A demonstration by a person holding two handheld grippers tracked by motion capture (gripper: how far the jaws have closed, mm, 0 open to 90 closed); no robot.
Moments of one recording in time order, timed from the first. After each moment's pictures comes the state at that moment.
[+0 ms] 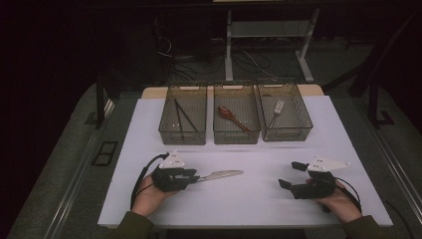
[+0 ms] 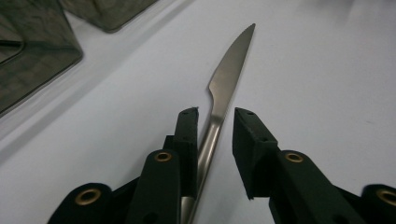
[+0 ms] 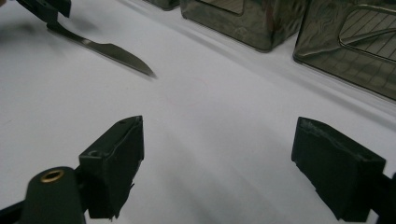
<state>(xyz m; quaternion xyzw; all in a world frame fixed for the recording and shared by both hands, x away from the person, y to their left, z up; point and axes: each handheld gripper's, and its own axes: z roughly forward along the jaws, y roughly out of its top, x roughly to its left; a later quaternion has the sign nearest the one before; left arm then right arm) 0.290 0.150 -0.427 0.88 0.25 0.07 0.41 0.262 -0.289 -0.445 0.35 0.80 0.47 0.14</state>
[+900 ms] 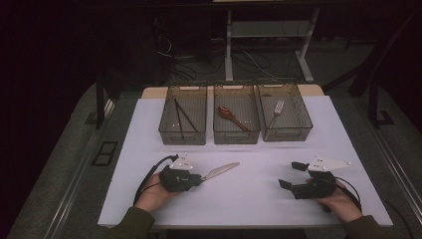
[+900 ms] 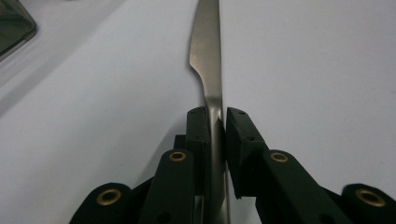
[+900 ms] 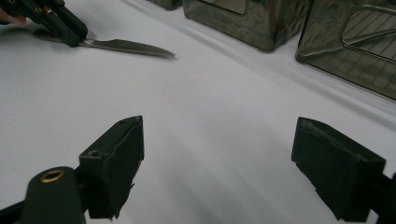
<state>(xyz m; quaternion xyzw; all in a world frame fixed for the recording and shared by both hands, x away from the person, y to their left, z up) 0.298 0.139 -0.446 0.90 0.22 0.05 0.36 0.262 -0.290 -0.443 0.35 0.80 0.47 0.13</state>
